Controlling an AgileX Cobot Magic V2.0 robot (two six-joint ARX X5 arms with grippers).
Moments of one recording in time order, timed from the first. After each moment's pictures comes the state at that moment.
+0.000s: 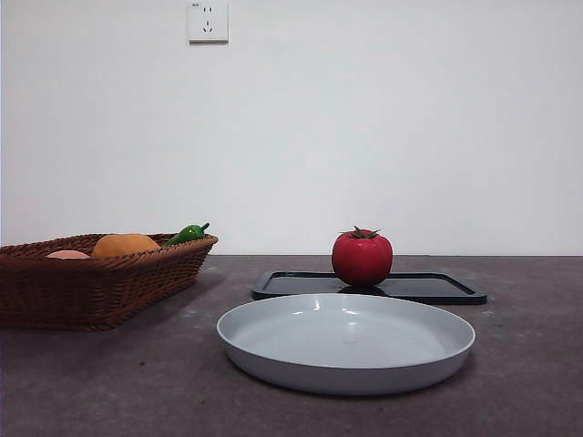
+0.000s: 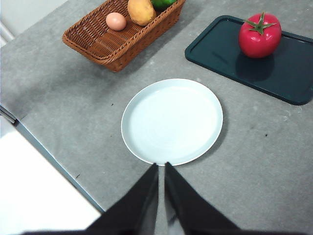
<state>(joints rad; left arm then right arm) -0.43 0.75 0.95 -0.97 0.49 0.06 0.41 0.48 0.88 -0.98 -0.35 0.06</state>
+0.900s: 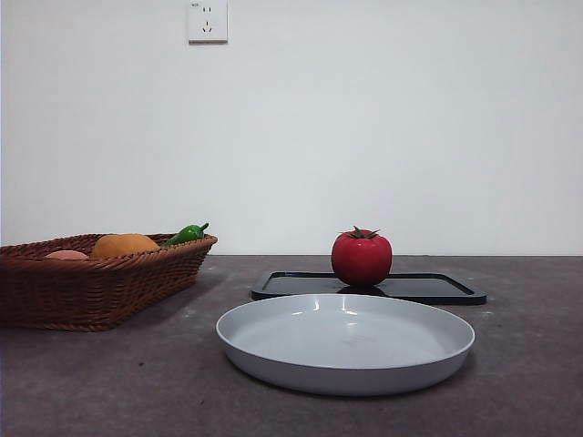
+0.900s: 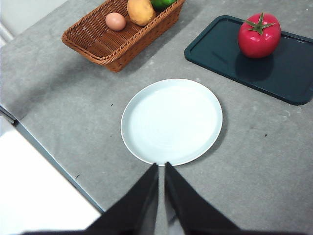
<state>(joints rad) -0.18 0.54 0.86 -0.42 0.34 0.16 0.41 0.48 0.88 -0.98 -0.35 0.06</state>
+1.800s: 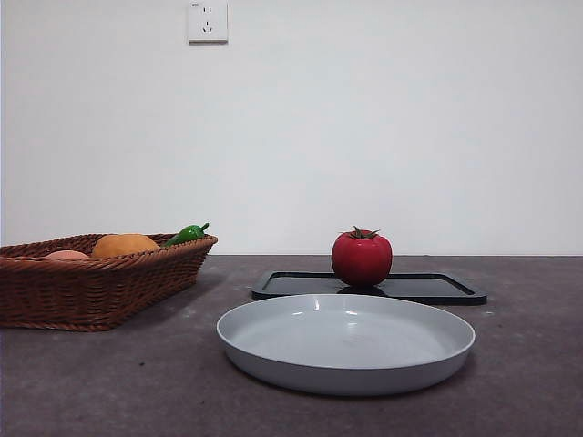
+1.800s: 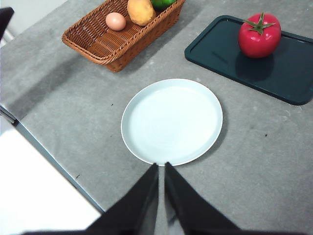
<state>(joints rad) 0.04 0.00 0.09 -0.10 0.02 0.12 0.41 0.48 0.88 -0.98 -0.35 0.06</state>
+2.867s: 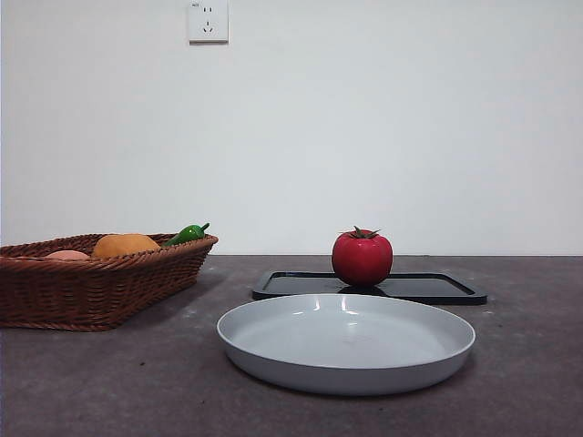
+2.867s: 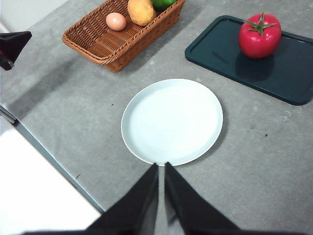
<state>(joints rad) 0.04 0.01 0.03 -0.18 0.02 0.06 0.41 0.48 0.88 -0.98 -0.35 0.06</state>
